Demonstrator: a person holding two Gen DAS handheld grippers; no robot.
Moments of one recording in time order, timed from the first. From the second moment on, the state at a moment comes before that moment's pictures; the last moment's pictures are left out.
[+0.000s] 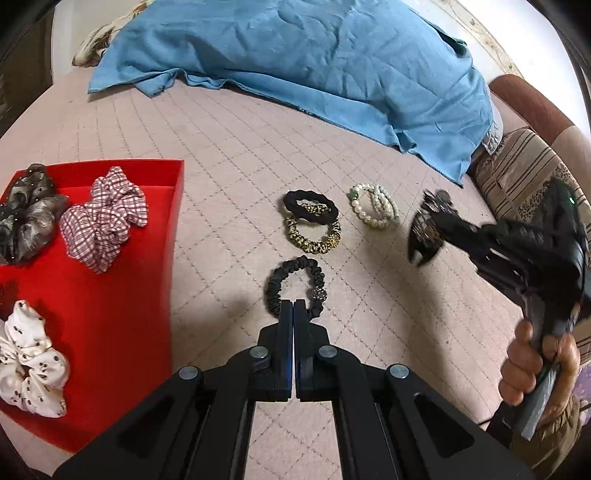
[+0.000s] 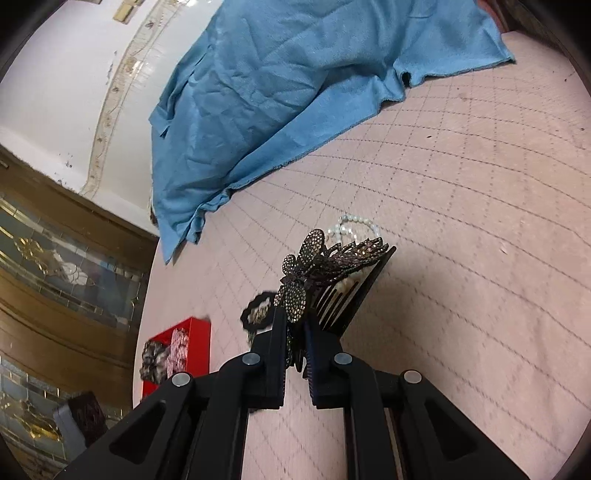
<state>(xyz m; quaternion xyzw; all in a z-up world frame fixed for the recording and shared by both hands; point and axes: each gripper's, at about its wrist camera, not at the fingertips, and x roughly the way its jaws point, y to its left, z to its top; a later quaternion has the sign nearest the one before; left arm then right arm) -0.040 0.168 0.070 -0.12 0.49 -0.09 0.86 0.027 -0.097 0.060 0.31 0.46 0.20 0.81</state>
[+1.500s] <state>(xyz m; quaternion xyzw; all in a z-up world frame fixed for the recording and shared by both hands) 0.011 0.142 0.027 -0.05 0.52 -0.08 0.85 -0.026 -0.114 0.028 0.25 0.50 0.18 0.81</state>
